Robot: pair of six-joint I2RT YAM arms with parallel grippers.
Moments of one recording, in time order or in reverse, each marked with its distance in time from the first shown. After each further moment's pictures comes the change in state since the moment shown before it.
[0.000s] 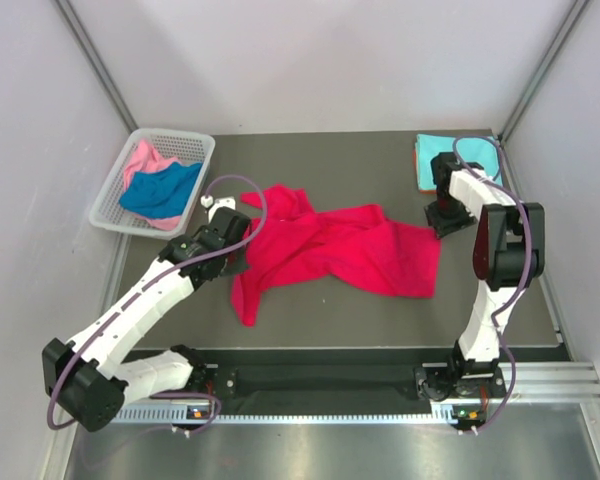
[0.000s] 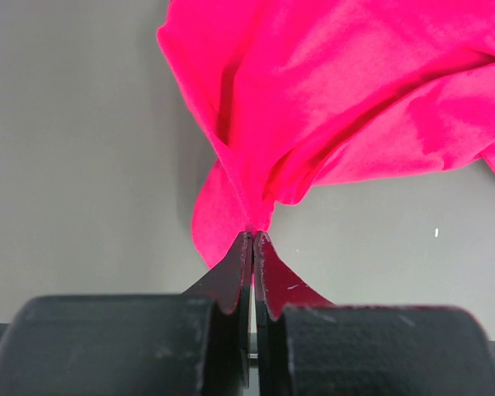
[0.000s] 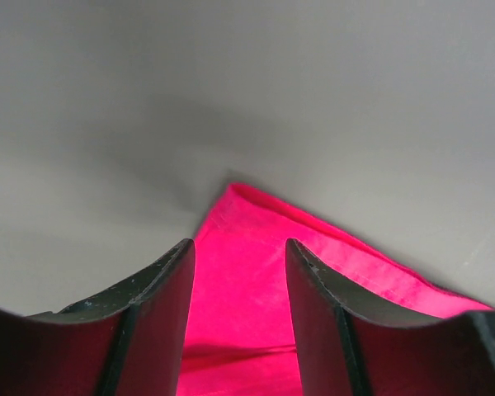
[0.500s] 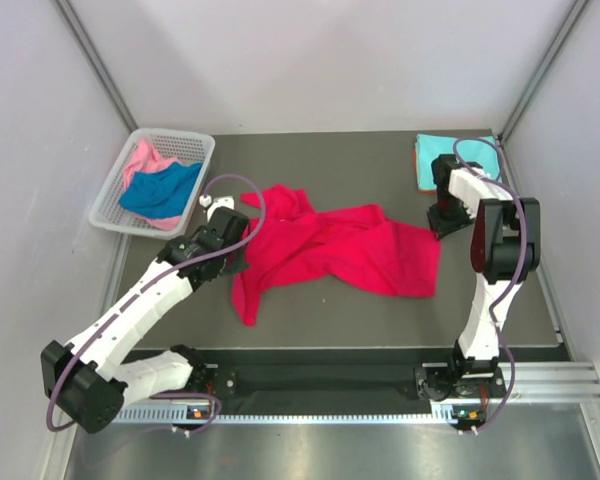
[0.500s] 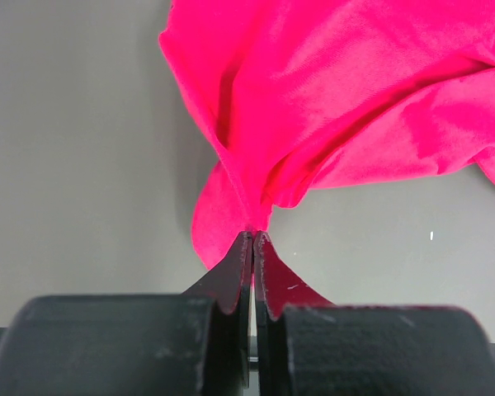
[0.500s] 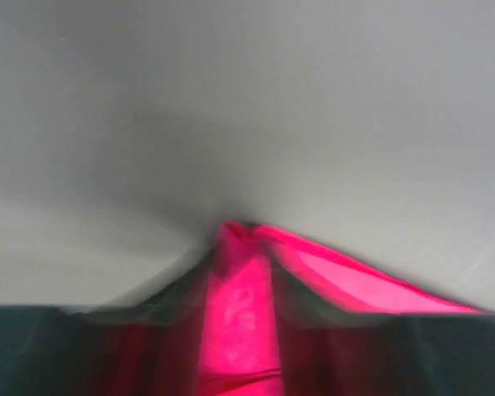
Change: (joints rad) left arm 0.004 -0.011 -0.003 0.011 0.001 0.000; right arm -0.021 0.074 0.045 -0.033 0.001 0.030
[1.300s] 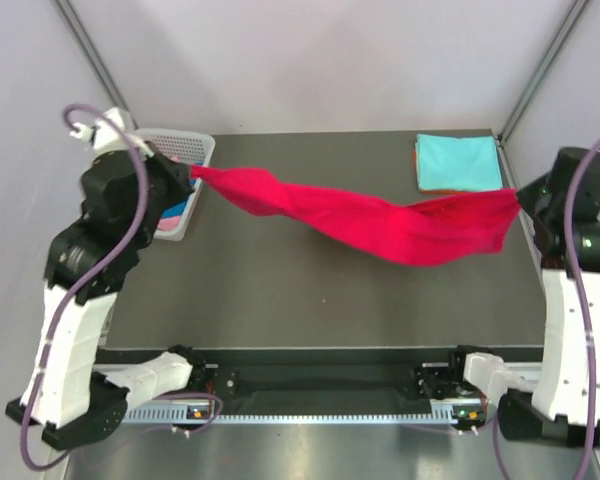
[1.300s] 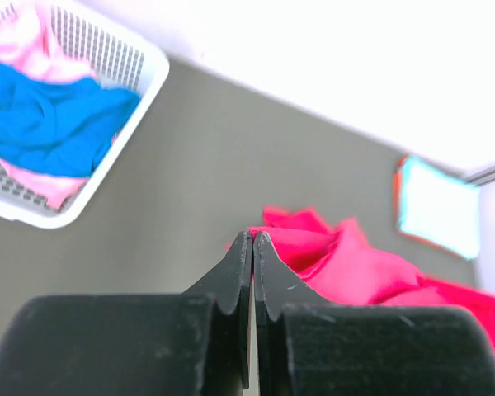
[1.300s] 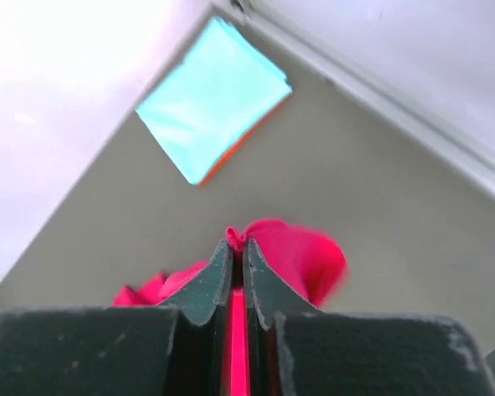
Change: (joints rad) left arm 0.108 0.000 0.748 -0.087 -0.130 0.045; right arm -0.142 -0.960 0.015 -0.010 0.050 -0.690
